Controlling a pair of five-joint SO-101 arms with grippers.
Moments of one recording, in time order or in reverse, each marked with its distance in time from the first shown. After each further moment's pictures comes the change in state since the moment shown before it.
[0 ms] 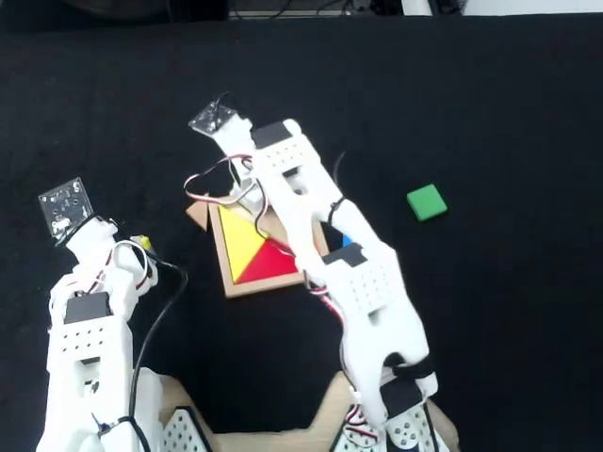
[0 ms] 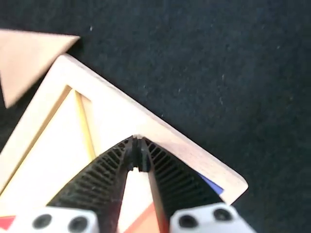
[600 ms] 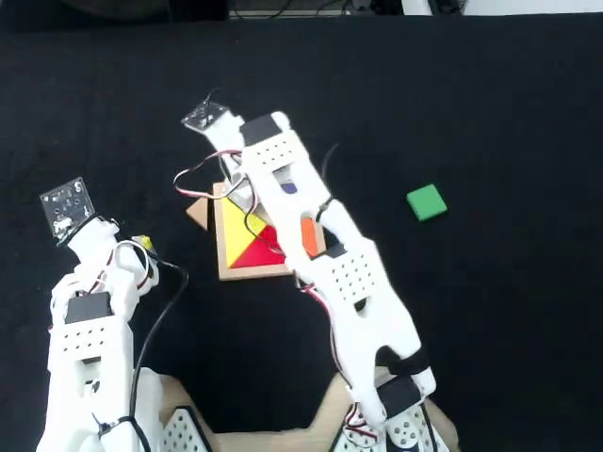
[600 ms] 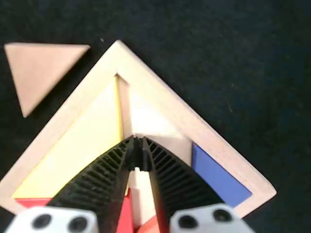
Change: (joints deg) left arm 0.4 0.0 0.0 0.0 0.0; right arm -1.8 9.0 -16.9 11.1 -1.8
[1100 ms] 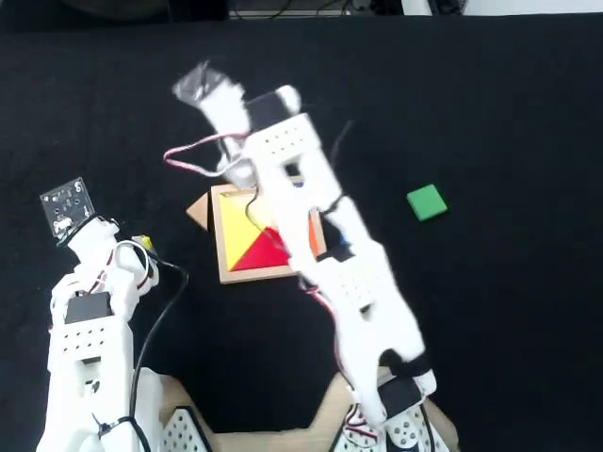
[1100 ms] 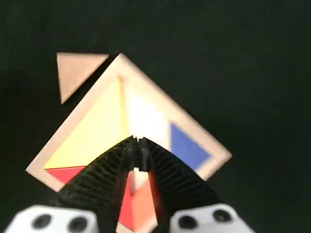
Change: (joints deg) left arm 0.0 0.0 0.0 0.0 0.0; right arm 2.5 -9.2 -14.4 12.4 -0.1
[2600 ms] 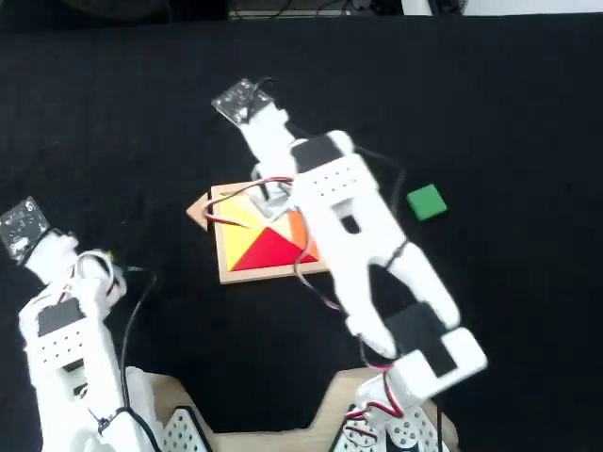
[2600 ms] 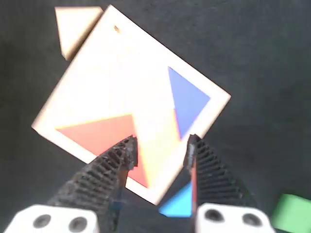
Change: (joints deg) left arm -13.6 0.0 0.0 4.1 -1.9; right arm -1.1 -43.2 68.7 -28.4 -8.9
